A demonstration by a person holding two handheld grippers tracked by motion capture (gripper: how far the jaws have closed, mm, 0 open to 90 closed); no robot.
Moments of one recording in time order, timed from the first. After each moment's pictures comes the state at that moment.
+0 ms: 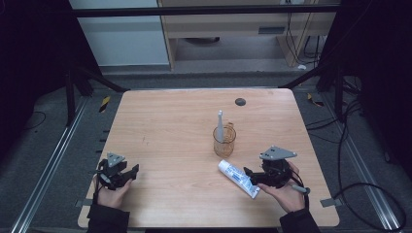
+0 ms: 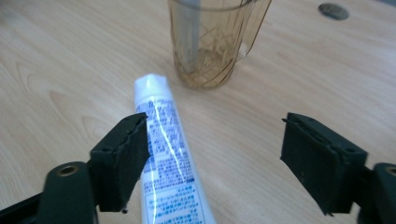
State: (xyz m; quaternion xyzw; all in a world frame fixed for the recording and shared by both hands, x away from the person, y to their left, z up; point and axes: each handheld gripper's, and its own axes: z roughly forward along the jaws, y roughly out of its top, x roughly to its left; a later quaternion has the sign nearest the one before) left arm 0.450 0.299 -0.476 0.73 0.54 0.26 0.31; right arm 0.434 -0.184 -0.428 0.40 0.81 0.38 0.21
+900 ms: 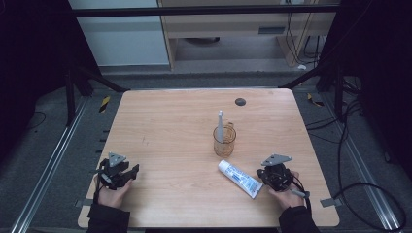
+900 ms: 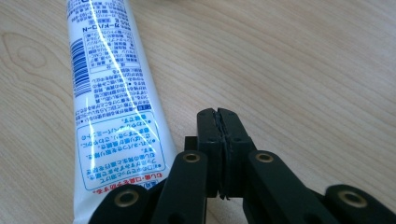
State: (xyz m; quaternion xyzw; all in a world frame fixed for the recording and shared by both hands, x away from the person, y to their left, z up) left arm 0.452 0.298 -0.478 0.74 0.54 0.25 0.31; right arm 0.446 -0.205 -0.480 0.42 0.84 0.30 0.18
